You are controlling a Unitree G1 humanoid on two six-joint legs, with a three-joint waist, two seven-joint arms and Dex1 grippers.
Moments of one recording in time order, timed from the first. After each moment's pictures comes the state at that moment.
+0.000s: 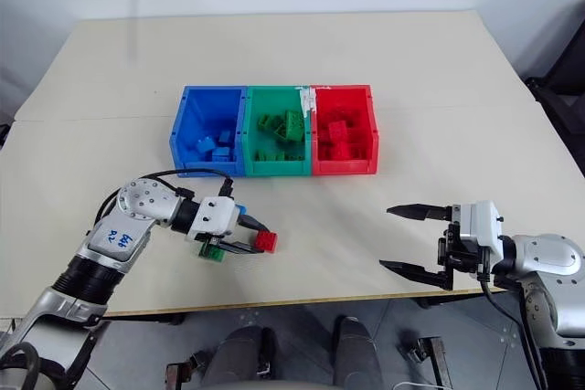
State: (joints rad) left arm -0.51 0.61 -0.26 0.10 -0.15 -0.04 -1.28; right arm 0.01 -0.78 -0.25 -0.16 0.61 0.04 1.37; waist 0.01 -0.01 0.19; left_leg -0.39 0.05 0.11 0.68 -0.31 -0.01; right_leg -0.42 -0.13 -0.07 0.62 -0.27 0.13
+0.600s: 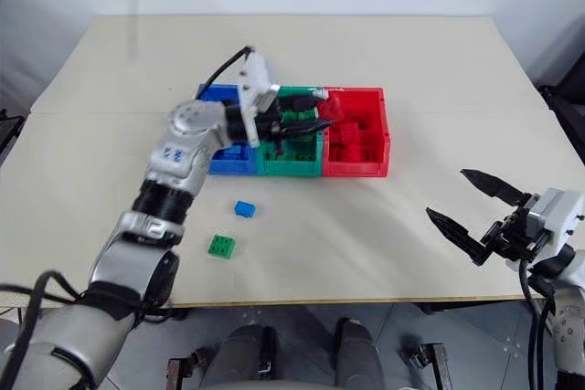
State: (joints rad) left arm -1.15 0.20 -0.13 0.74 -0.16 -0.03 -0.87; right arm 0.13 -0.64 -0.53 -0.19 0.64 0.01 1.05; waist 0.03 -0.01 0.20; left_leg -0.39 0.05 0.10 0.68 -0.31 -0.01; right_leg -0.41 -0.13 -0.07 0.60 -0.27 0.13
